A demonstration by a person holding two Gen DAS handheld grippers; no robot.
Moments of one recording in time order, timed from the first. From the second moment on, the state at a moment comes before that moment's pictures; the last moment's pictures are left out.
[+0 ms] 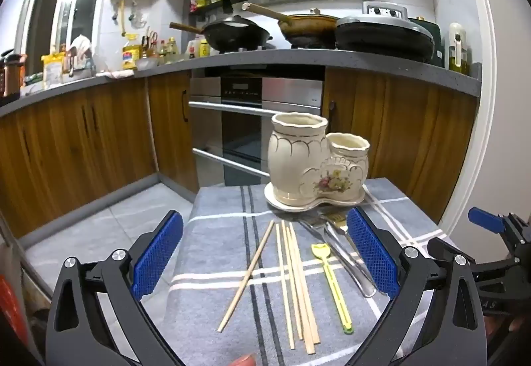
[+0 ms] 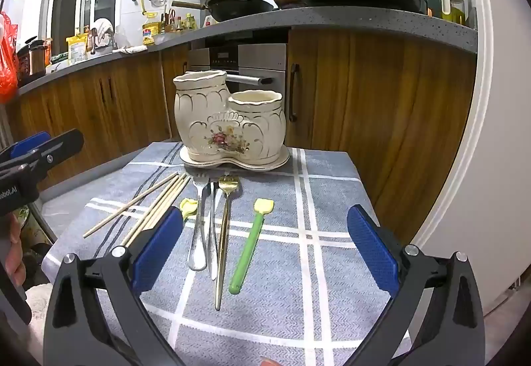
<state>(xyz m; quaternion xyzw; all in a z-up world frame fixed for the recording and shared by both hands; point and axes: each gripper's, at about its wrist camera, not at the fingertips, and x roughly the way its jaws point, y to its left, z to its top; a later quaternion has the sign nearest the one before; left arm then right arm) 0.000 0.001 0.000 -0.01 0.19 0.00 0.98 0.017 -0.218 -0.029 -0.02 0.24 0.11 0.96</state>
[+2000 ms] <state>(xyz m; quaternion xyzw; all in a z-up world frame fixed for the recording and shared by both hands) 0.009 -0.003 -0.006 -0.02 0.19 -0.01 0.98 0.021 -0.215 -0.037 -0.01 0.25 0.12 0.96</state>
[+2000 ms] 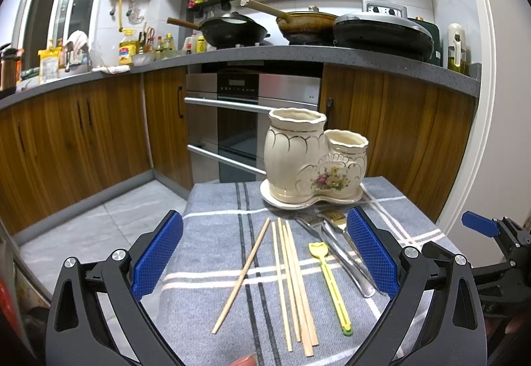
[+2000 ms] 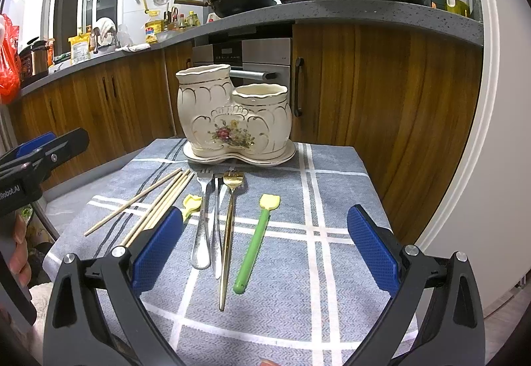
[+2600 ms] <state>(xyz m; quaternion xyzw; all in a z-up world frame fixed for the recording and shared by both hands) 0.008 -0.002 -0.006 -0.02 0.19 -0.01 0.98 0.023 -0.215 -0.042 -0.01 0.25 0.12 0.96</state>
